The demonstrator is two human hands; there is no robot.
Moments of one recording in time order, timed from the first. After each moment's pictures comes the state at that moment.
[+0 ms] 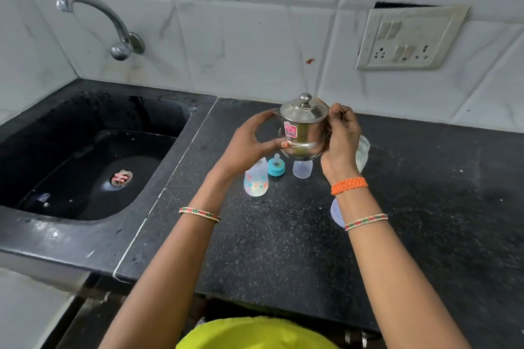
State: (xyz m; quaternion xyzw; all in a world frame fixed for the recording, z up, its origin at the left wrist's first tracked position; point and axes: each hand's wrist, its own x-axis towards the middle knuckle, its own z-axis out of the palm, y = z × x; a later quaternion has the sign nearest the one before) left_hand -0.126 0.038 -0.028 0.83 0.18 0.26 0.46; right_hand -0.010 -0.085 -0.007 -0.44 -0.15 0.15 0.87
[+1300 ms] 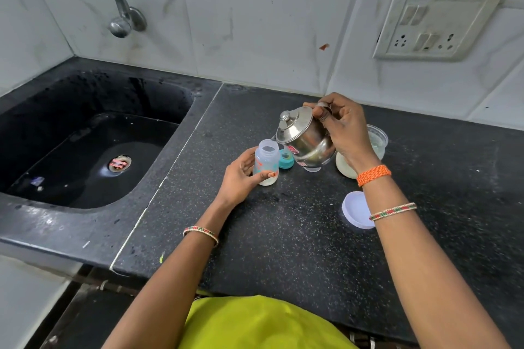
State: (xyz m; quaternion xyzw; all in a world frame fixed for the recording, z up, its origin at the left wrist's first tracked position) left_hand -0.156 0.043 -0.141 0.71 0.23 0.26 0.62; right_hand 0.014 -0.076 -0.026 -0.61 -0.45 0.12 0.64
